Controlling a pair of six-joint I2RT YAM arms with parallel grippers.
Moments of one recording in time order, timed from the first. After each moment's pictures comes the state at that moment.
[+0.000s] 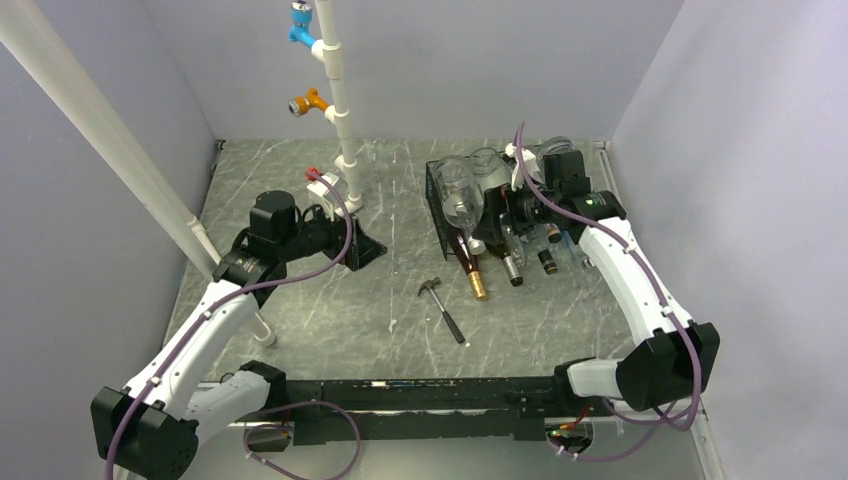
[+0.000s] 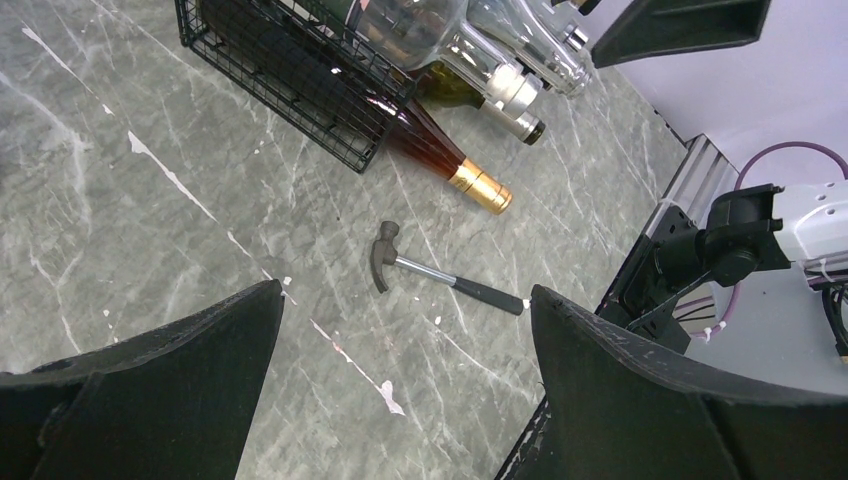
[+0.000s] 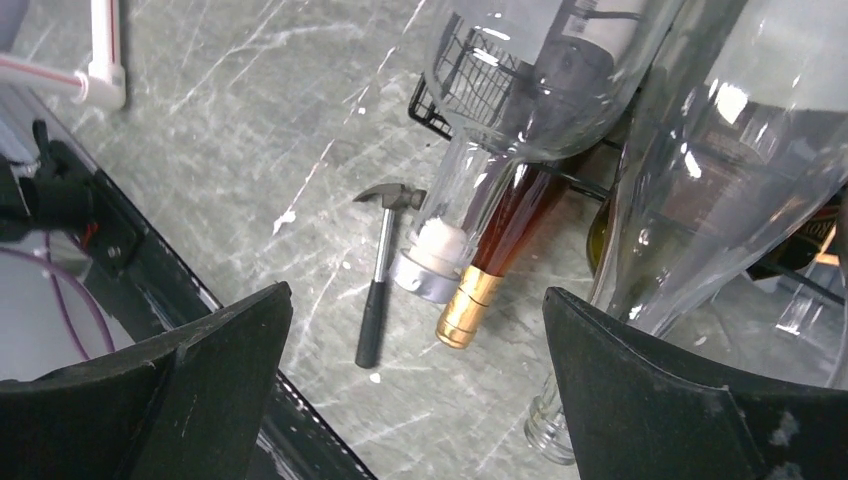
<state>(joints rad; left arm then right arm) -0.37 0.99 0.87 -0.23 0.59 -0.22 0.23 1.30 1.25 -0.76 -0.58 -0.08</state>
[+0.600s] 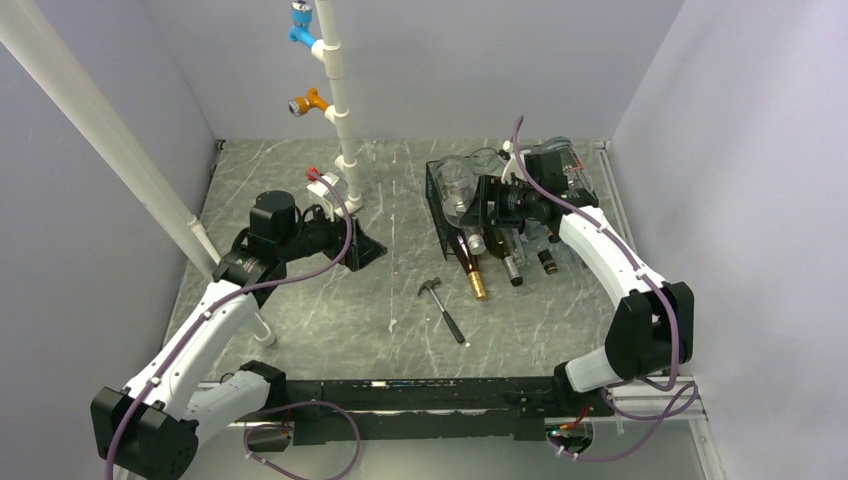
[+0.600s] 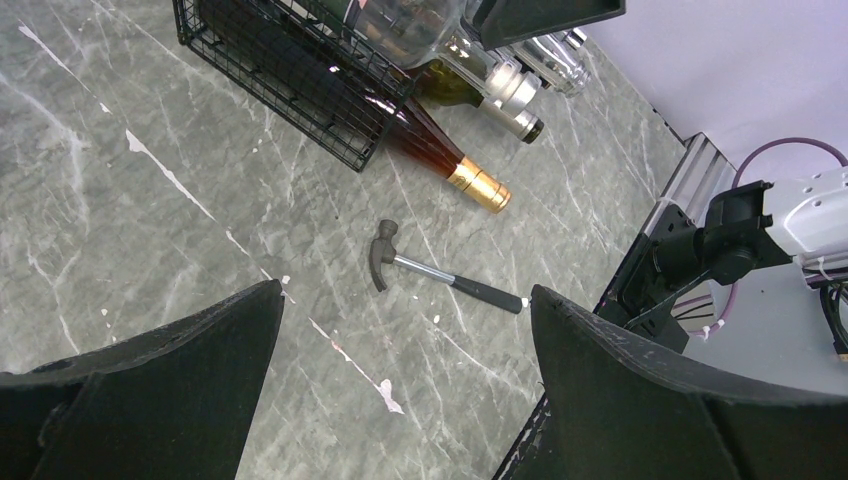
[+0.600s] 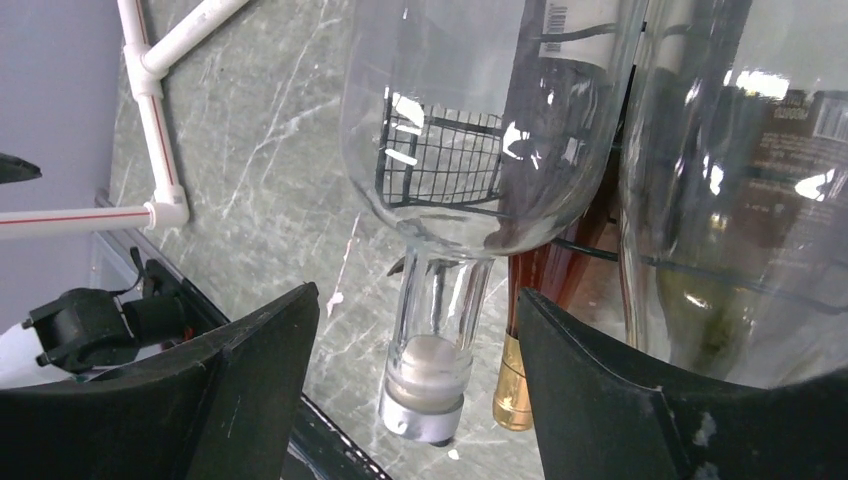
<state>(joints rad) -0.37 0.99 0.87 -0.24 0.59 -0.22 0.26 1.45 1.20 -0.52 -0.53 0.30</state>
